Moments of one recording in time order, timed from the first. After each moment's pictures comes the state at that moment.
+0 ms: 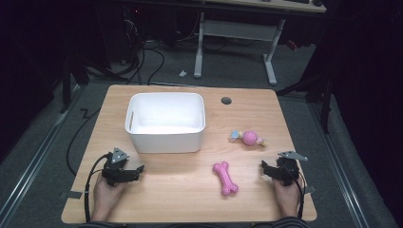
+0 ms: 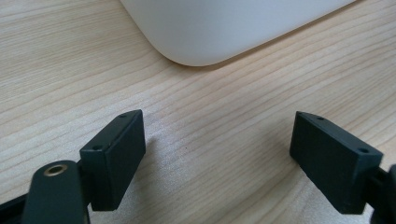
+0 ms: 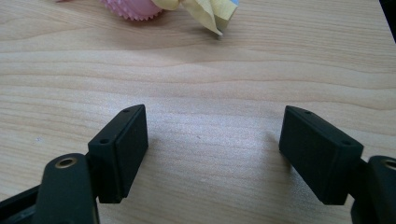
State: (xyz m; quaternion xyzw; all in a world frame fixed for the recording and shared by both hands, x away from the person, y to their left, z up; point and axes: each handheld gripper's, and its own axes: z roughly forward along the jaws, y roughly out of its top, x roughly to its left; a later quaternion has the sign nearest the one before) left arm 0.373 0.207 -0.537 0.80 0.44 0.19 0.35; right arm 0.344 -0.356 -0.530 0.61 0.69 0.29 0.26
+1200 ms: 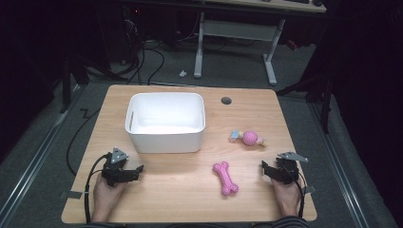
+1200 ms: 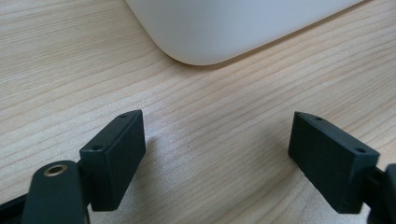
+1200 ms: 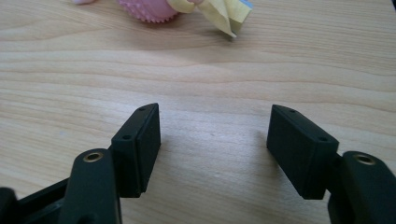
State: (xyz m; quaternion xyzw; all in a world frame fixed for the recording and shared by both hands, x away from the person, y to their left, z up) left arm 0.372 0.208 -0.537 0.80 0.45 0.19 0.35; right arm 0.340 -0.355 -0.529 0.59 0.70 0.30 0.26
